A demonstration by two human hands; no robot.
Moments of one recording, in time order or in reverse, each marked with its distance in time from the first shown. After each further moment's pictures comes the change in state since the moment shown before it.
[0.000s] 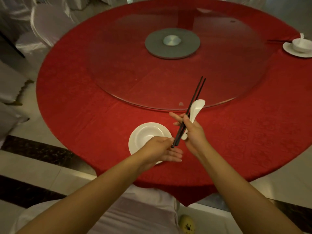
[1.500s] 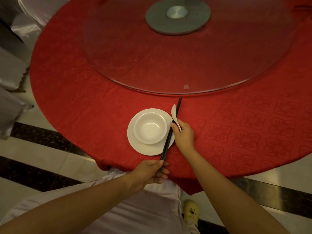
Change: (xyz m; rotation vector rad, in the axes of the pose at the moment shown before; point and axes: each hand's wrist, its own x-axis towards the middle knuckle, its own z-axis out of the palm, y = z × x) left_hand 0.021 -0.113 -0.037 -0.009 0.143 -0.256; right_hand 0.021 0.108 -0.018 -0.778 0.213 -0.053
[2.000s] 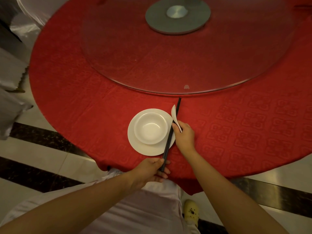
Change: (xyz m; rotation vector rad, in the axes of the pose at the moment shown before) left_hand 0.004 0.007 -0.002 0.060 -0.044 0.011; right_hand 0.001 0.004 0.004 -0.007 0.026 0.000
